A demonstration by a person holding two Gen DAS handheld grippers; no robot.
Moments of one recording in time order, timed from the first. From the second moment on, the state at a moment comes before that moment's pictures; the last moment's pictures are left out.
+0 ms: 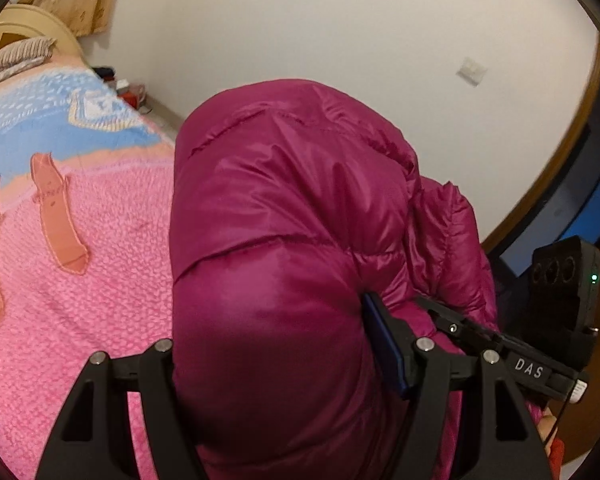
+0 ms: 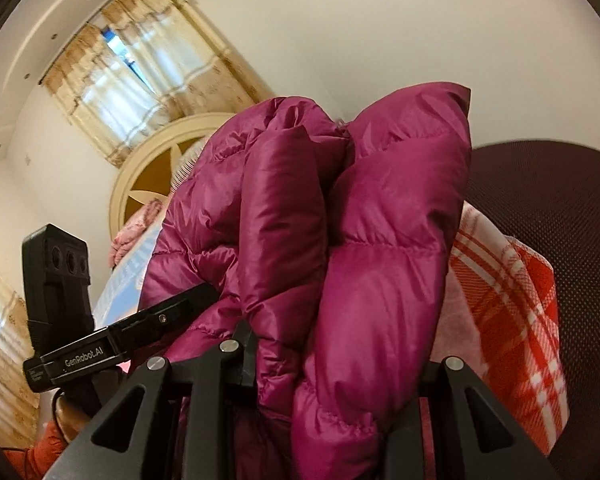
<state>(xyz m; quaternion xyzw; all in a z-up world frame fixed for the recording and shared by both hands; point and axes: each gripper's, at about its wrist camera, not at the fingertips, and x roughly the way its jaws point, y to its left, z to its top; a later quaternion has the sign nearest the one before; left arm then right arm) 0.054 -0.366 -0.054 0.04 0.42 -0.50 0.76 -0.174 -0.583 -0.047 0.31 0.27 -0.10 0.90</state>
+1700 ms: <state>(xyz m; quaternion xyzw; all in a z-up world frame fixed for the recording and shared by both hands) -0.010 -0.382 -0.060 0.18 0.34 -0.40 0.83 -0.164 -0.572 -0.091 0.25 0.35 -0.18 0.89</state>
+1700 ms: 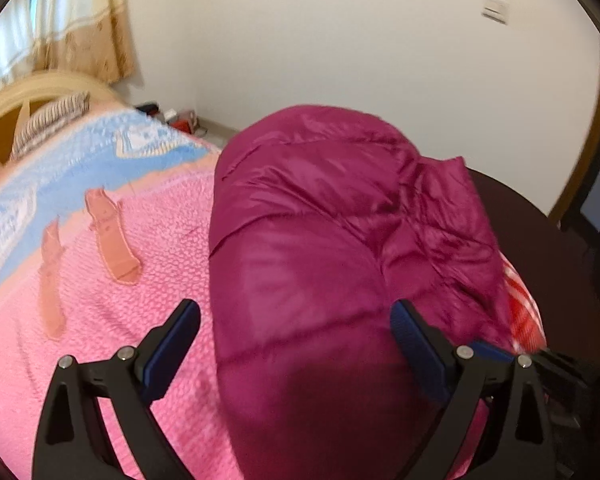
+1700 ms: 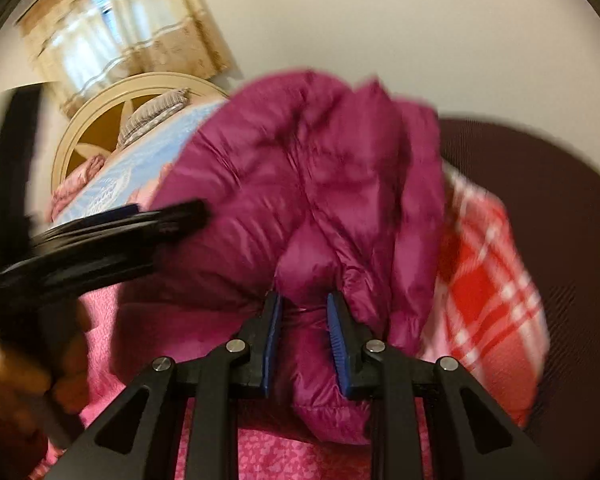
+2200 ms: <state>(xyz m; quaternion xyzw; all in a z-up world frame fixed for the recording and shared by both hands) -0.030 -0.363 -0.093 0.21 0.36 -0.40 0.81 -0.155 -0.552 -0.097 0.24 0.35 -0.21 0.88</state>
